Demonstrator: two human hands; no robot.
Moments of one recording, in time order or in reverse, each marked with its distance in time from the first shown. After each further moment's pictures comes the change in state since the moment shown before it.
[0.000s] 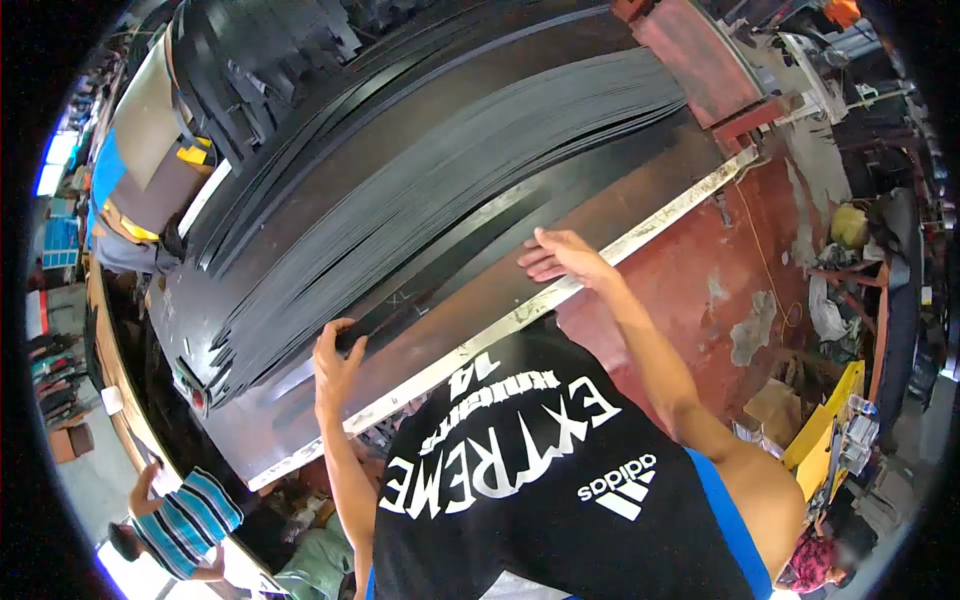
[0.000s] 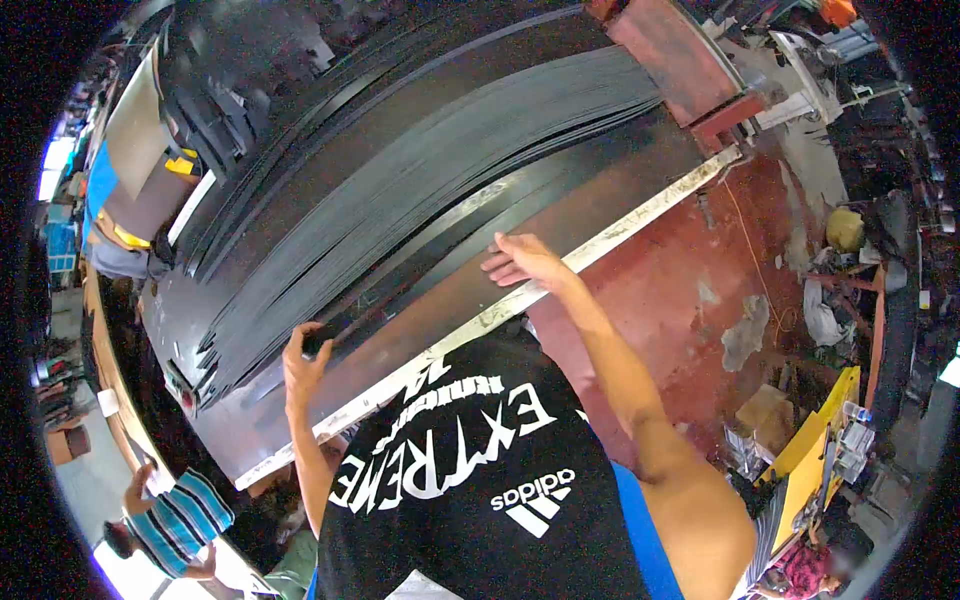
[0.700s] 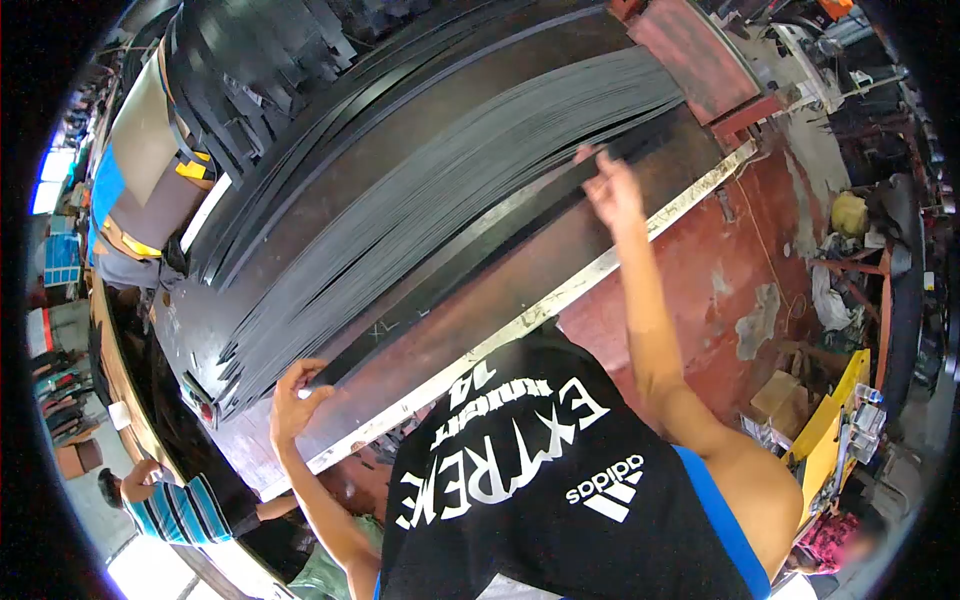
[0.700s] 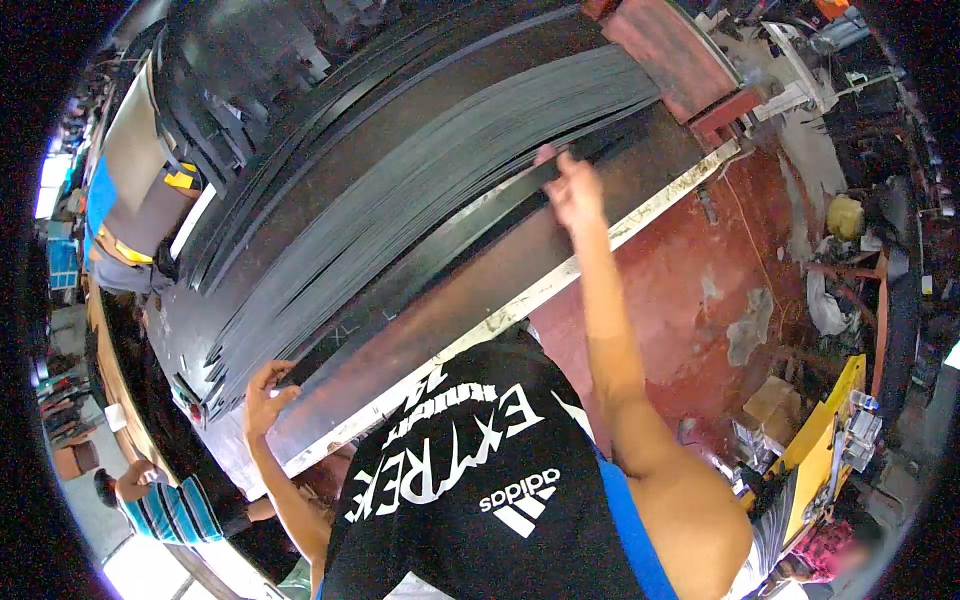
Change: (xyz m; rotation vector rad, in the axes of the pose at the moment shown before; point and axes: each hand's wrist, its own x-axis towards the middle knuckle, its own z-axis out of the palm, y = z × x) left_hand -0.007 -0.007 -0.099 -0.256 -0.278 -0.194; right_hand 0.043 -0.067 -0.066 0.808 0.382 -0.569
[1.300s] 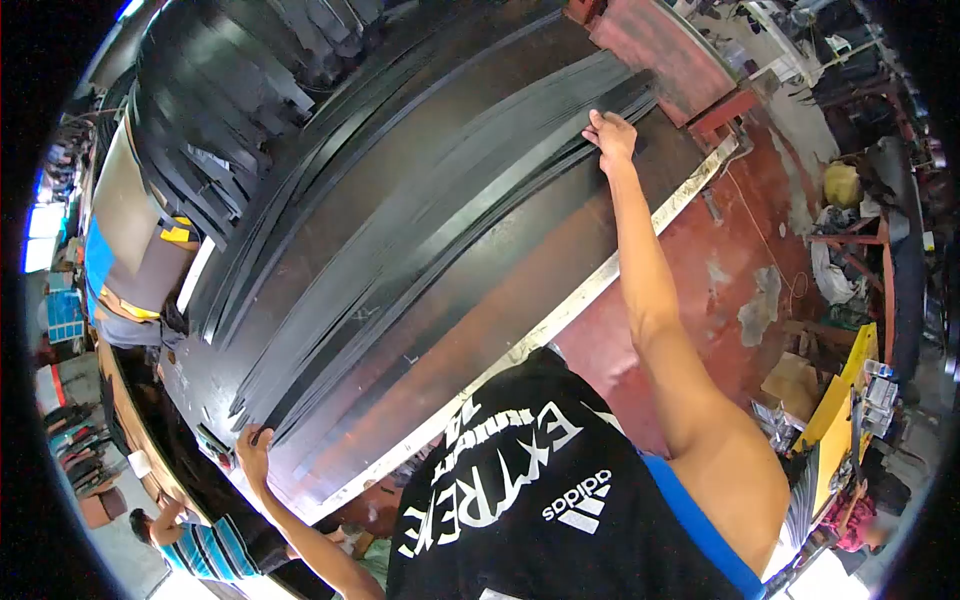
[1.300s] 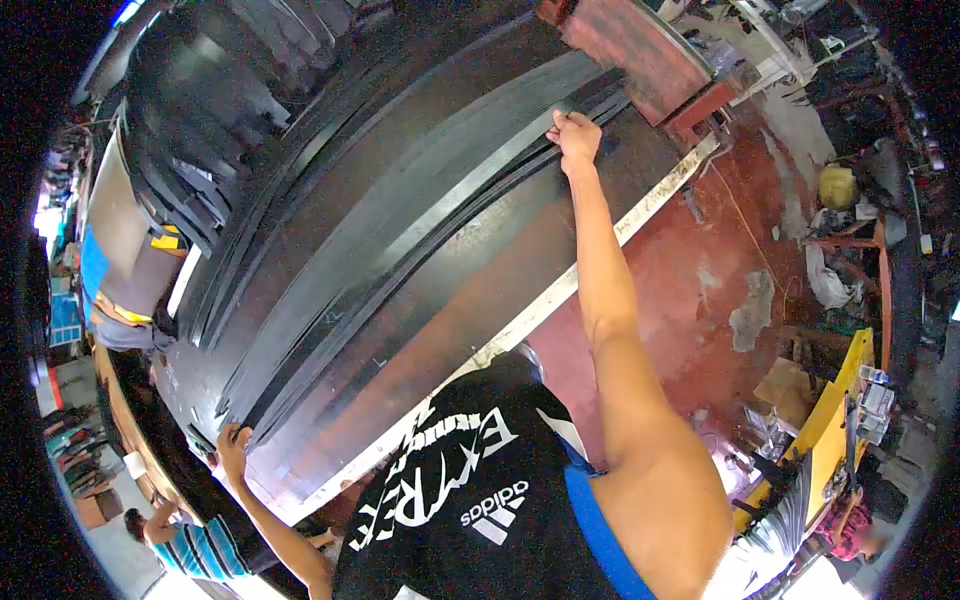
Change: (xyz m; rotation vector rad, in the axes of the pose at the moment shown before) left_hand 0.006 -0.107 -0.109 0.293 0.319 -0.233; right_hand 0.115 -0.072 0.013 -0.453 0.346 -0.382
